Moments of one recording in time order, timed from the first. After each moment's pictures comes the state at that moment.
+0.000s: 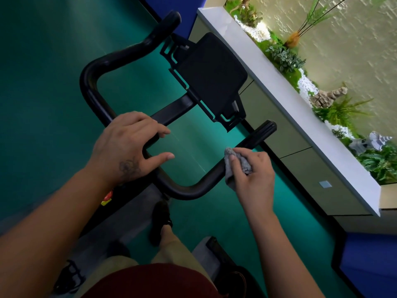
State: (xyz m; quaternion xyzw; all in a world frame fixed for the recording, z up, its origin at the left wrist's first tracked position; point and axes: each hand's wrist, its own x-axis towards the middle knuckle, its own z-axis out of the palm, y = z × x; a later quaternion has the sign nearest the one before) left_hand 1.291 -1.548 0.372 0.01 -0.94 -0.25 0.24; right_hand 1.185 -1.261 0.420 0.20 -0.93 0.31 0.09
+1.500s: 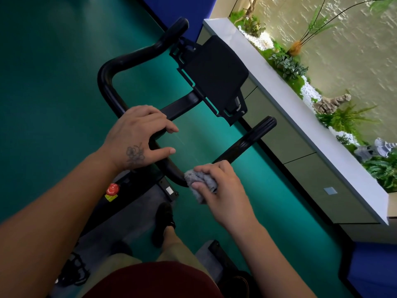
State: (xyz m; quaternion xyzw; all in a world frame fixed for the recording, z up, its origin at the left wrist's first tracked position) left_hand 1.298 -1.552 0.377 -0.02 -0.94 -0.27 0.20; right_hand 1.261 -1.278 0.433 0.33 -0.91 0.21 -0.13
